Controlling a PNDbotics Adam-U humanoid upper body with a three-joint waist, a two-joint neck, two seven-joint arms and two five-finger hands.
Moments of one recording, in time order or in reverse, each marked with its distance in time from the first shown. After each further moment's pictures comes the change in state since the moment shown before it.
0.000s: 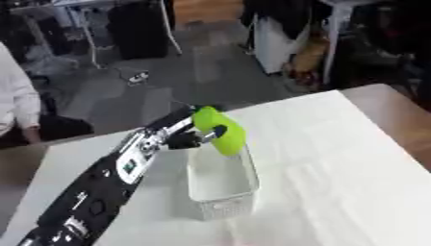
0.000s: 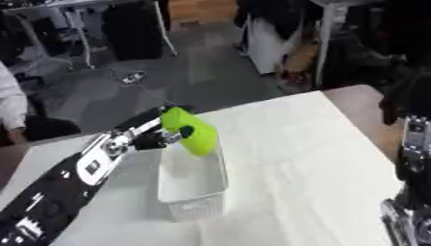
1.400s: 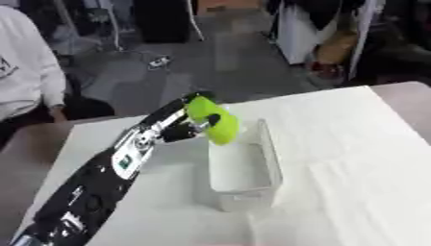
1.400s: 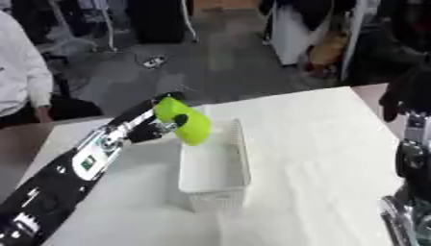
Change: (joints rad) left arm -0.001 0.011 0.012 0.013 0.002 0.017 0.008; right arm 0.001 0.001 0.000 0.000 0.004 0.006 0.002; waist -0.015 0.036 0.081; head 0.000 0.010
